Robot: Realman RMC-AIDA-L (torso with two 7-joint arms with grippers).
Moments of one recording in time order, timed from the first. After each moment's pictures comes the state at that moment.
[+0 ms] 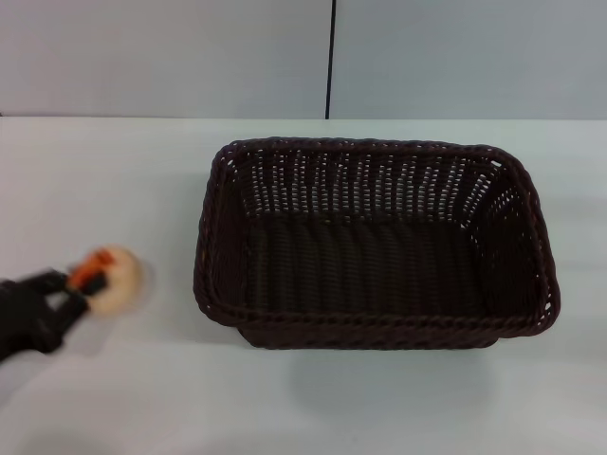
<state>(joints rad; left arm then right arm) -0.23 -2.05 0.15 0.40 2.13 1.63 -0.97 0.27 2.07 -0.47 -0.32 -0.93 -1.50 0.90</state>
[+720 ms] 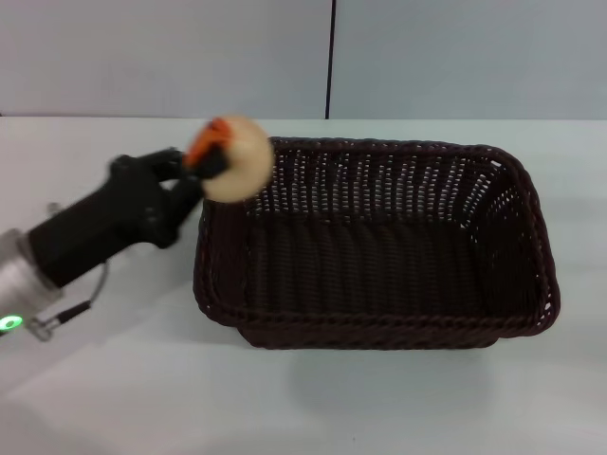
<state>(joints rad) -0.47 -2.07 0.16 0.21 2.03 1.79 -0.96 0.28 2.07 -0.47 -0.29 -0.93 -1.53 0.91</state>
